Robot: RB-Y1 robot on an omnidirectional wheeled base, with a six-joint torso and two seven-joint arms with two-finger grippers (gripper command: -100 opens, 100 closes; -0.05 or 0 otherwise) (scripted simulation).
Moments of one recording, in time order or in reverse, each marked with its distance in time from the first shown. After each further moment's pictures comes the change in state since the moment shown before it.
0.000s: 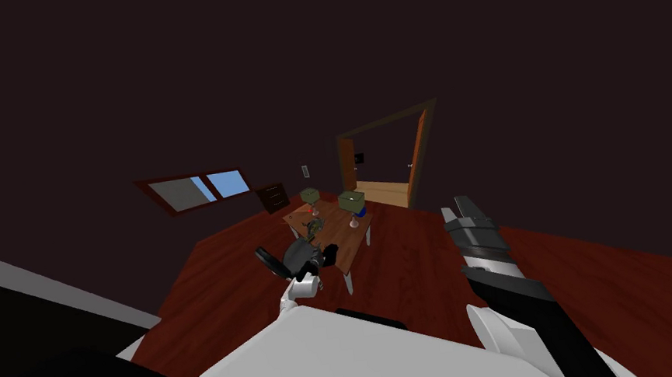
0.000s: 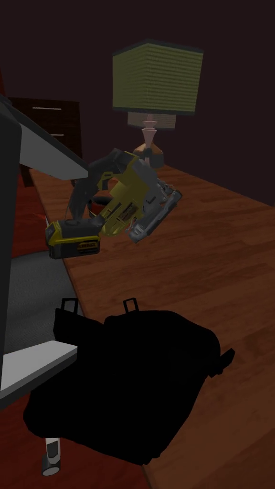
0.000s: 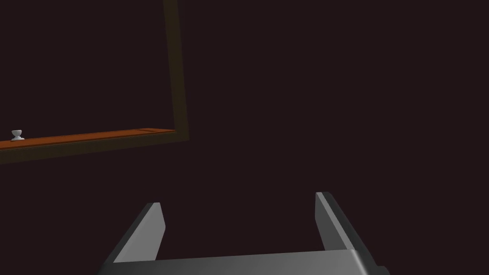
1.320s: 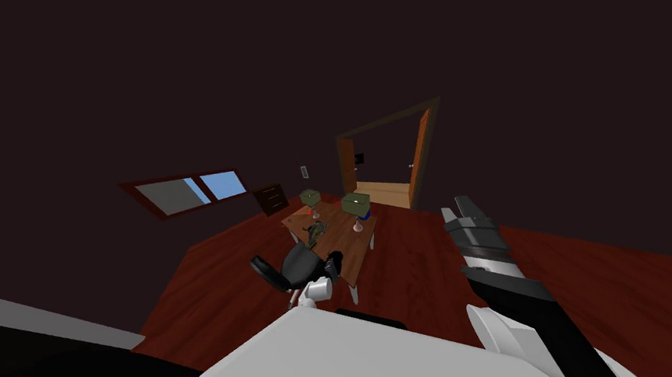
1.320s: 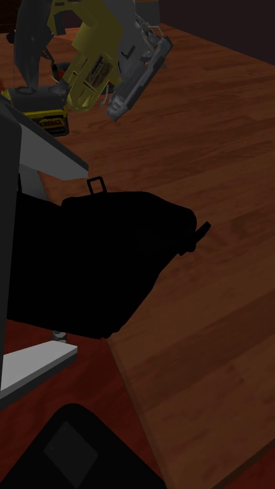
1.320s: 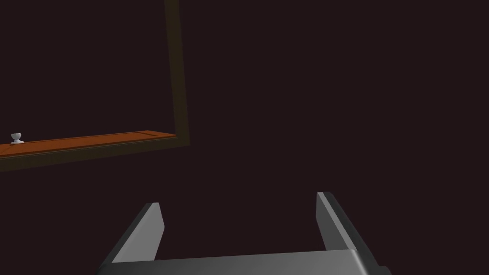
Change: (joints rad) left arm -0.131 -0.147 0.001 0.301 0.039 0.157 0.003; right arm 0.000 0.000 0.000 0.000 0.000 0.000 0.000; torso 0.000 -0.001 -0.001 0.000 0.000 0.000
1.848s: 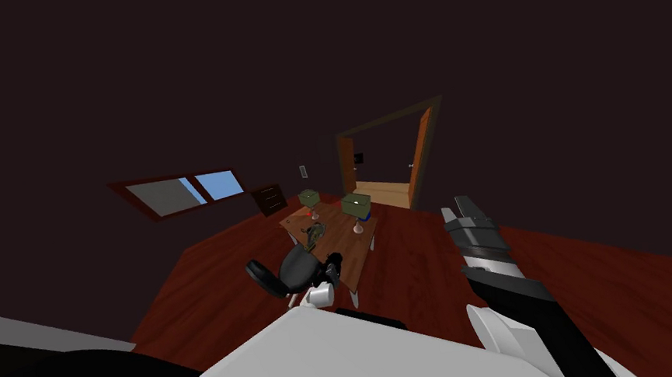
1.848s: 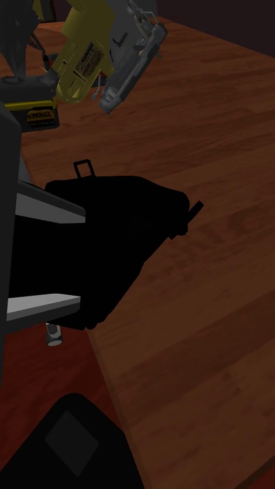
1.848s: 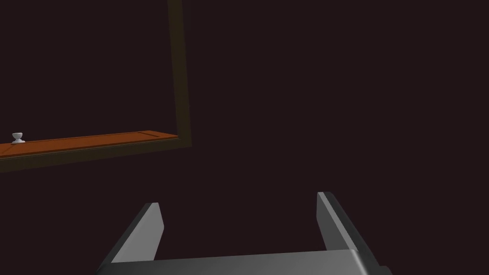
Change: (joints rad) left arm 0.005 -0.021 -0.004 0.064 -0.005 -0.071 -0.007; right arm 0.000 0.000 0.000 0.000 0.000 0.000 0.000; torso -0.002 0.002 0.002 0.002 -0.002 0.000
